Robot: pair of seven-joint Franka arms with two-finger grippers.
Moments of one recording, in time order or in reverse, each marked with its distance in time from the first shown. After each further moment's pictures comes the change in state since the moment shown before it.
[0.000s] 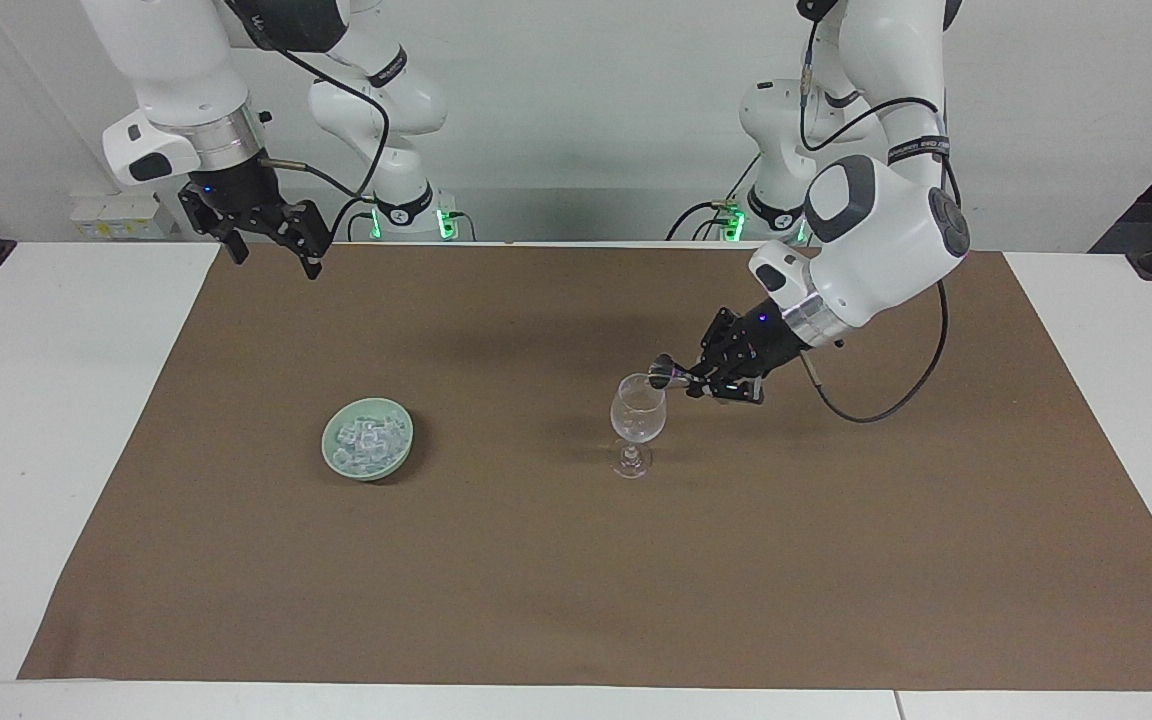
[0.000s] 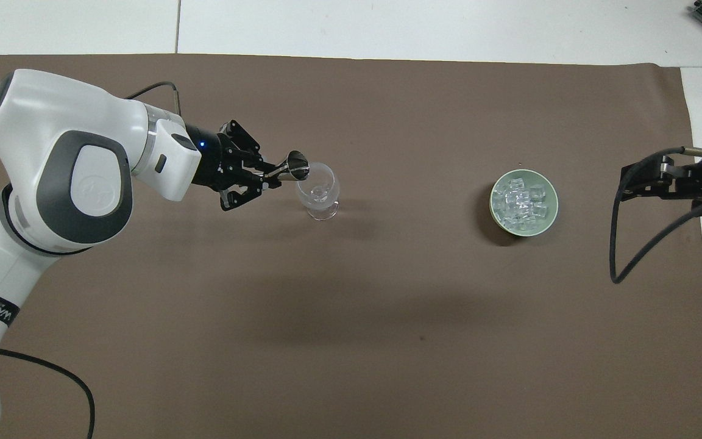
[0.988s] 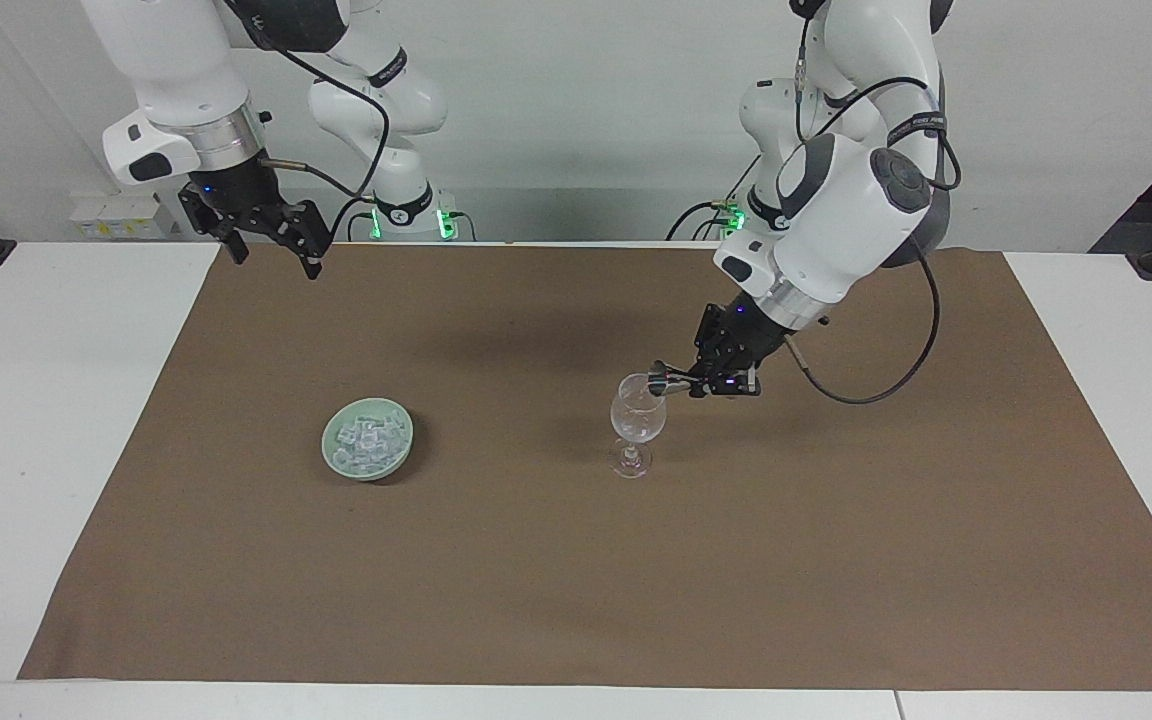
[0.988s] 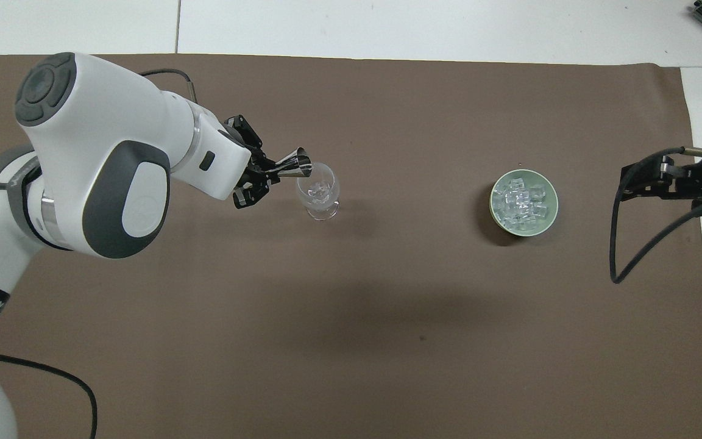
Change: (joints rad) left arm -0.069 0.000 0.000 0.068 0.261 0.002 -0.244; right arm 0.000 0.000 0.000 0.000 0.000 0.000 0.000
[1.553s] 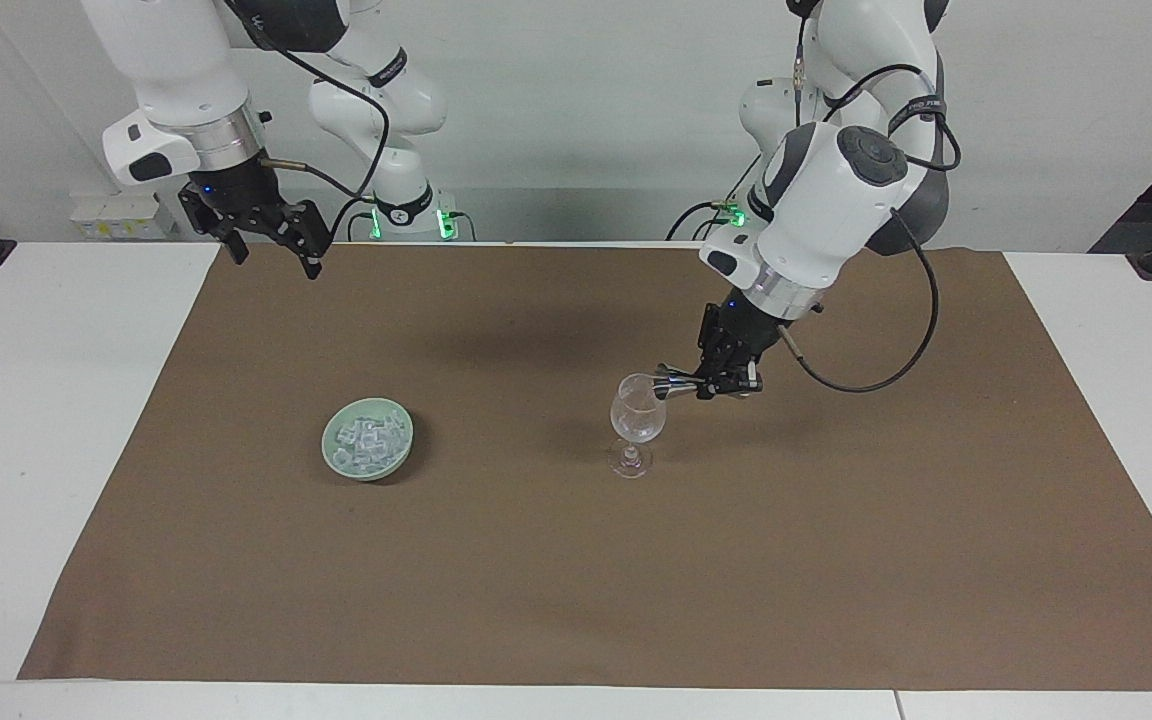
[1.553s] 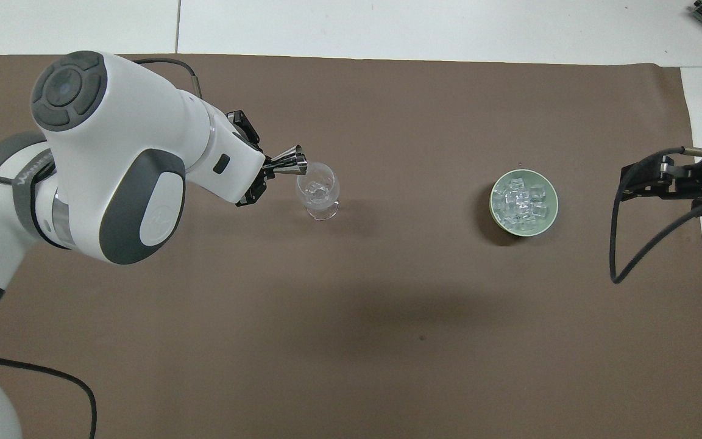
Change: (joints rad) left arm -0.028 0.000 0.000 0.018 0.131 -0.008 -0.054; right arm 0.000 0.000 0.000 0.000 0.000 0.000 0.000
